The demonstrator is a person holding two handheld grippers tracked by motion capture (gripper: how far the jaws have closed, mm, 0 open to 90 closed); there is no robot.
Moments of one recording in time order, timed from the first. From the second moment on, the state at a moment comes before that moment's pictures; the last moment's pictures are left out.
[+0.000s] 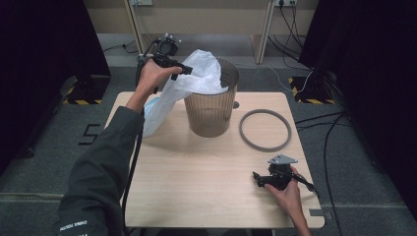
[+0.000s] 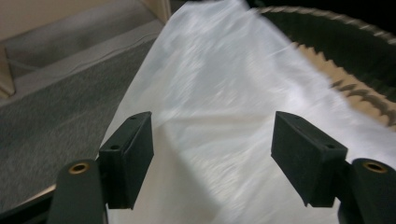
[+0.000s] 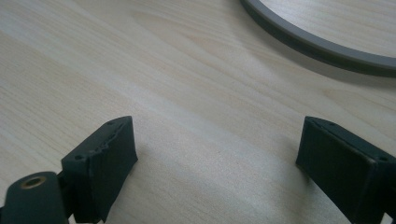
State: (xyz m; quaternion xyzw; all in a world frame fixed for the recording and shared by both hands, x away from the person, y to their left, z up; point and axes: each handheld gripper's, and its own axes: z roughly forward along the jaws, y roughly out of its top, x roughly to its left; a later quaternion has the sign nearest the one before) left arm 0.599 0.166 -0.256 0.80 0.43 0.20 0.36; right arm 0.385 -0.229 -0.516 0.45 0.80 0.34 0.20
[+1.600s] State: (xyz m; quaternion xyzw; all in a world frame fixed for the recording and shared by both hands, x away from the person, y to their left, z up) left arm 0.580 0.061 -0.262 0.85 0.29 0.26 0.36; right arm 0.461 -0.240 -0.391 0.44 0.75 0.43 0.25
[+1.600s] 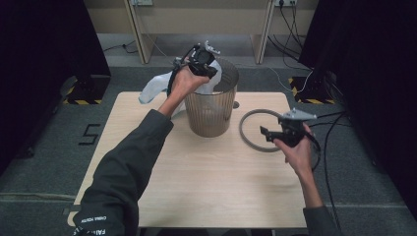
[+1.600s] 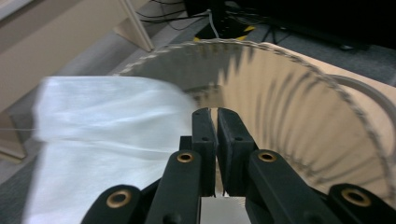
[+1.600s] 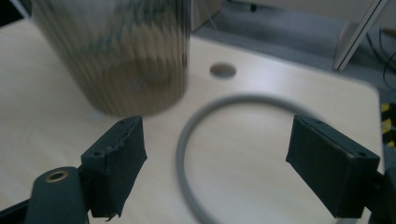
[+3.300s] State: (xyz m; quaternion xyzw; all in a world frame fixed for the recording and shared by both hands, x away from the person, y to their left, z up) left arm 0.583 0.123 -0.253 0.82 0.35 0.32 0.31; right arm 0.531 -0.201 -0.295 0.42 0.75 0.44 0.26
